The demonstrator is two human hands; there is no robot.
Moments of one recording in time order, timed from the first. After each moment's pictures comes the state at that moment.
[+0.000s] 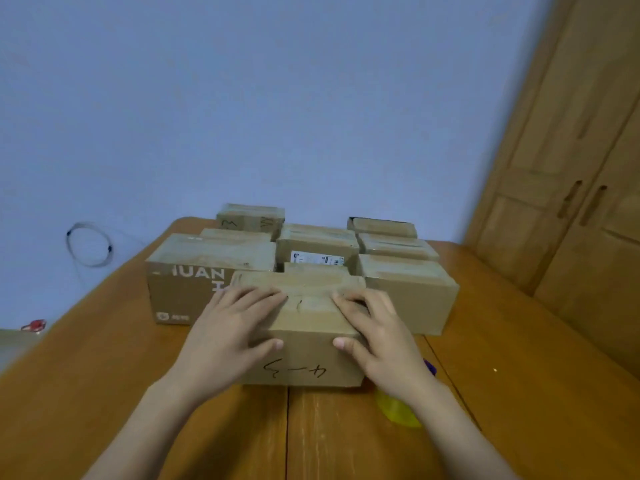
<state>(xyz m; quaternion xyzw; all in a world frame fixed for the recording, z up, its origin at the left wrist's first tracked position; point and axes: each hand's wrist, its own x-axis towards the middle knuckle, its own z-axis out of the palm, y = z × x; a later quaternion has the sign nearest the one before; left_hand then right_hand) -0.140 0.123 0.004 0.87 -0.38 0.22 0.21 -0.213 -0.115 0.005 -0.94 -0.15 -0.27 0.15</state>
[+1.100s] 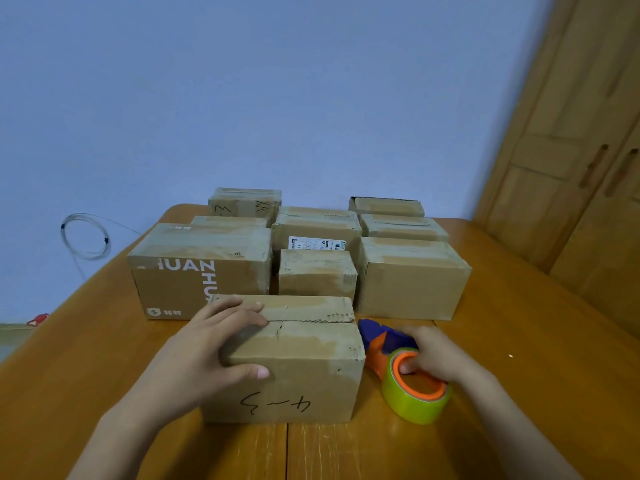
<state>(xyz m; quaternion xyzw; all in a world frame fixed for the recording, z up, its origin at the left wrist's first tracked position) -0.127 0.140 -0.020 0.89 -0.37 0.06 0.28 -0.170 -0.224 -0.062 -0.97 0.13 0.09 0.16</state>
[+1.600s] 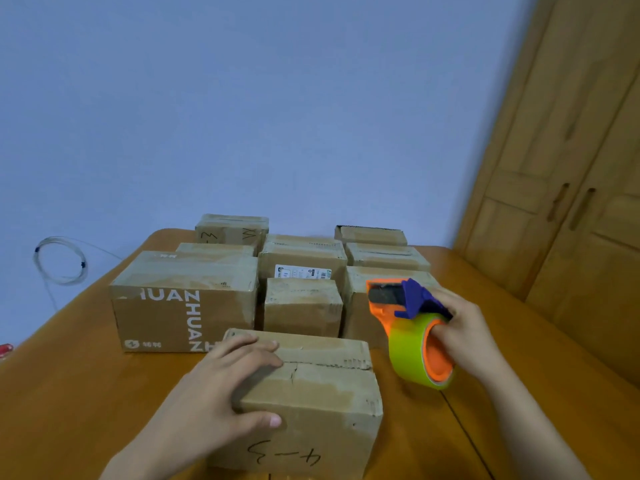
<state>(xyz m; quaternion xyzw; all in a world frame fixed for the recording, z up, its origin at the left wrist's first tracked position) -0.135 0.118 -0.018 0.87 -0.41 0.01 0.28 -0.199 -0.231 0.021 -0.88 -0.03 -0.32 0.34</state>
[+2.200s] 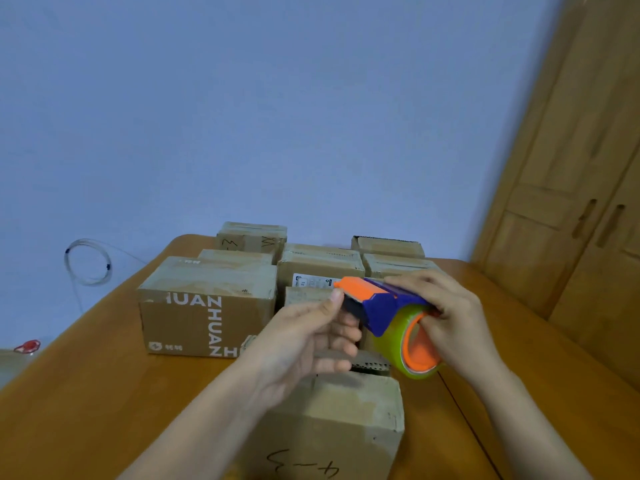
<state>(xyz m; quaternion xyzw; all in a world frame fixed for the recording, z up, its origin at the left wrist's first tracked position) -0.157 0.049 0.066 0.56 -0.19 -0.27 0.76 -0.185 -0.175 0.060 -0.87 -0.17 -0.42 0.20</state>
